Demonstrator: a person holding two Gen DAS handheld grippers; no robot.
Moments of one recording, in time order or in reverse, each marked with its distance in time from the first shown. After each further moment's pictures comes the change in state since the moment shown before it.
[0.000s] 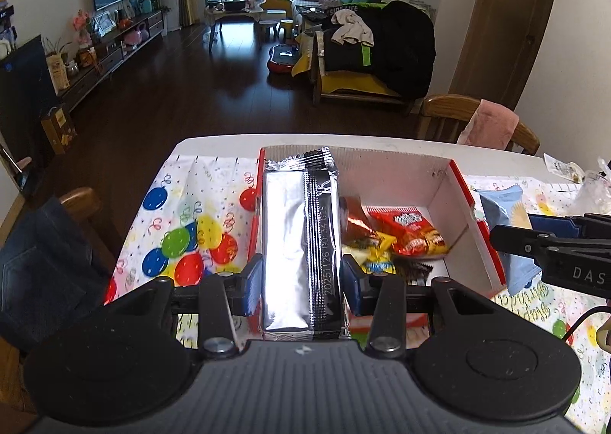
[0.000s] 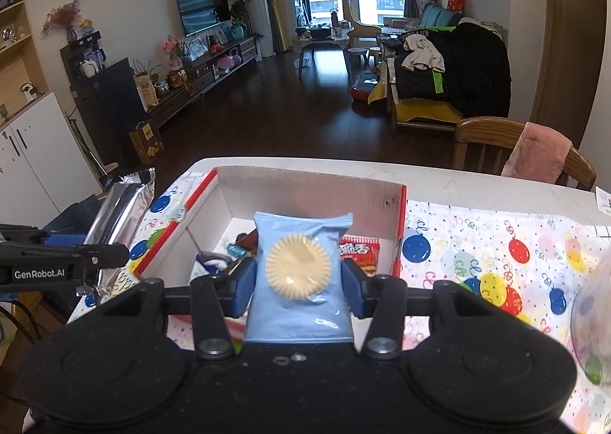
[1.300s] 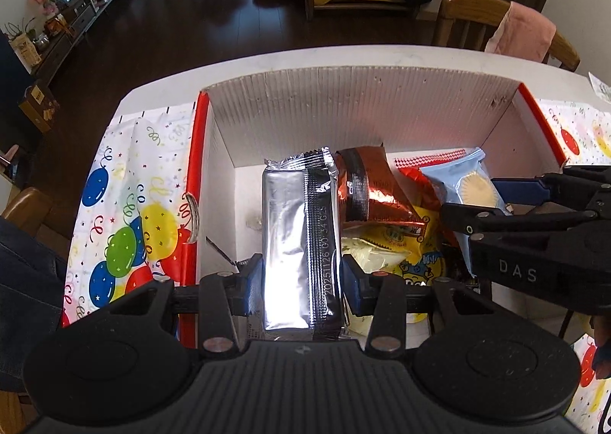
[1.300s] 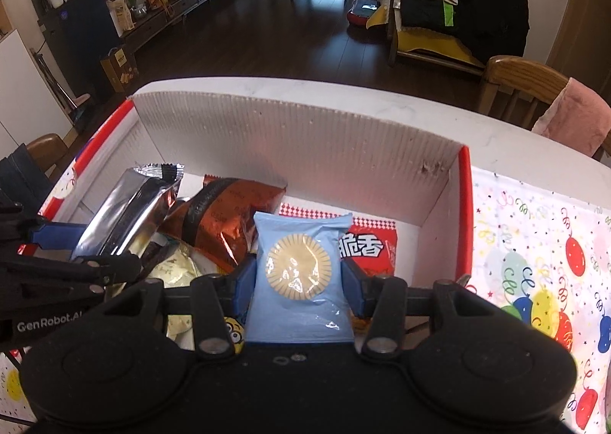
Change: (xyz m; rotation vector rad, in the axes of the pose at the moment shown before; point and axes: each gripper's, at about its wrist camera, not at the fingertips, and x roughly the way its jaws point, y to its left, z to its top) left arm 0.156 -0.024 0.027 0.122 0.293 0.049; right arm 0.154 -0.003 0.012 -0.037 0.264 -0.047
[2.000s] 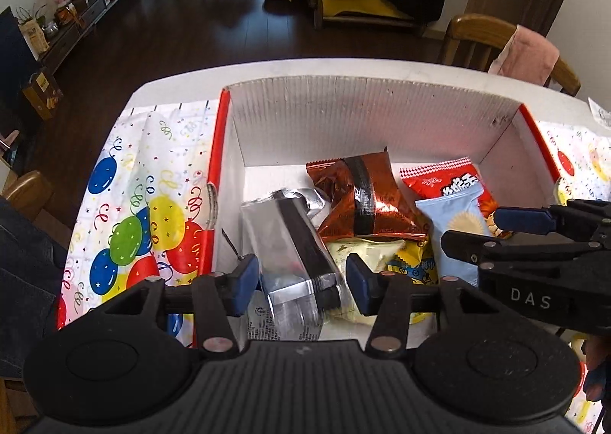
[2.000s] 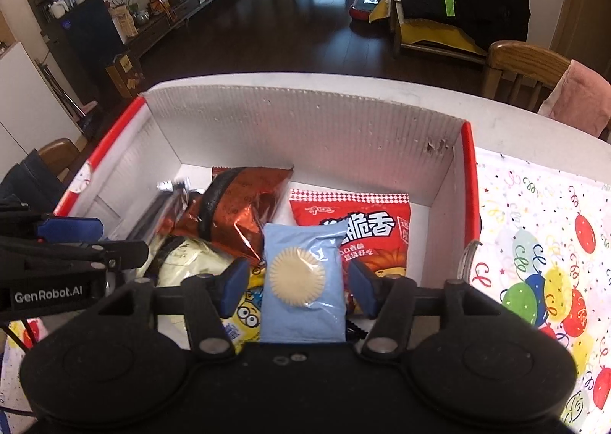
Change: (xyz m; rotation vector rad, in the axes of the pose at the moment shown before) left arm -0.016 0.012 -0.008 -0.071 -0.042 -0.028; right arm -0.015 -0.003 -0.010 0.044 -0.009 0.048
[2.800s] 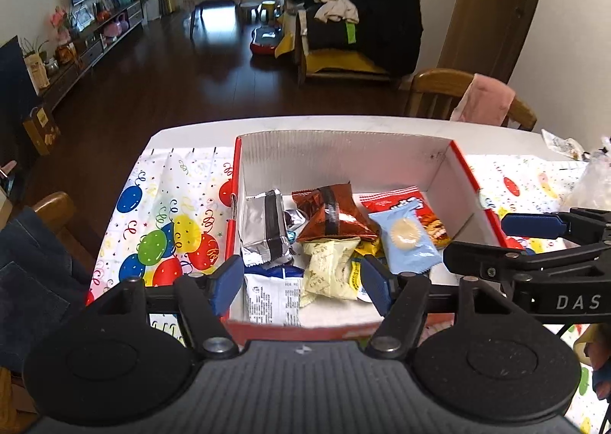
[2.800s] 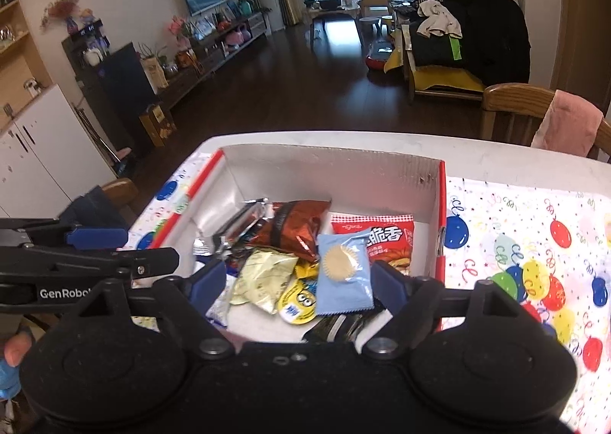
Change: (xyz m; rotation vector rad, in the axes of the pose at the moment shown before) left arm -0.099 0.004 -0.044 0.009 -0.189 -0.058; right arm -0.106 0.016 -0.032 0.029 -0.177 0.093
